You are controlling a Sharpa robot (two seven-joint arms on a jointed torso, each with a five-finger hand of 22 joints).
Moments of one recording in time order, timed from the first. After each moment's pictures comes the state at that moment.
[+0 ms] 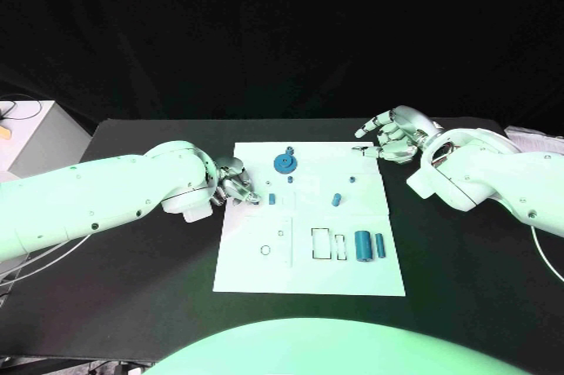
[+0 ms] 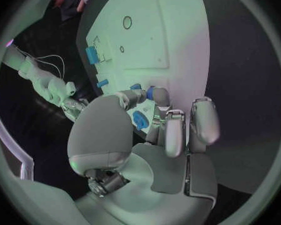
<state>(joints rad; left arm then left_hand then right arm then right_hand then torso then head) 1.22 -0.81 -0.10 1.52 -0.97 0.03 -0.51 1.14 -0.20 0.72 0.23 0.32 0.90 0.06 0.65 0.81 1.24 -0.02 1.01 0.61 1.47 -0.07 1.53 1.31 0.08 1.36 0.03 1.38 1.25 1.31 -0.86 -0.17 1.51 -0.91 -0.42 -0.09 1.44 -0.16 0.07 0.29 0.37 0.81 0.18 0.27 0.26 1.33 0.09 1.34 1.31 1.47 0.01 1.51 1.31 0.06 1.44 0.12 1.25 1.31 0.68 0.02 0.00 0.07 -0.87</state>
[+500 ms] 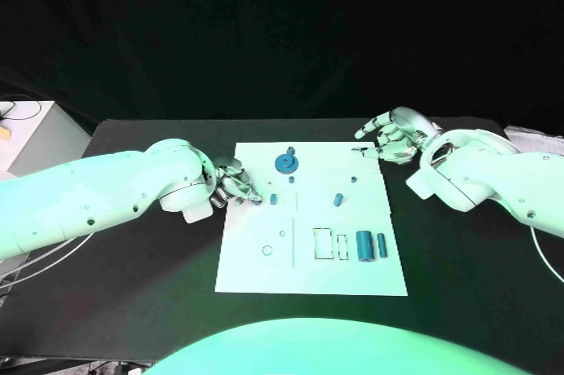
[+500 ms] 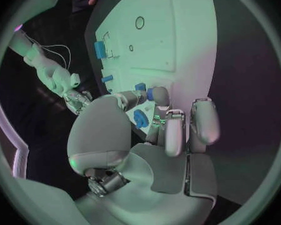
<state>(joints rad) 1.22 -0.82 -0.10 1.52 -0.87 0.04 -0.51 1.10 -0.20 0.76 0.19 0.32 0.90 0.06 0.67 0.82 1.23 -0.02 1.00 0.57 1.47 -0.07 1.53 1.31 0.08 1.36 0.03 1.38 1.25 1.31 -0.86 -0.17 1.51 -0.91 -0.42 -0.09 1.44 -0.16 0.08 0.29 0.38 0.81 0.18 0.27 0.26 1.33 0.09 1.34 1.31 1.47 0.01 1.51 1.31 0.06 1.44 0.12 1.25 1.31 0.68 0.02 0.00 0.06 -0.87</state>
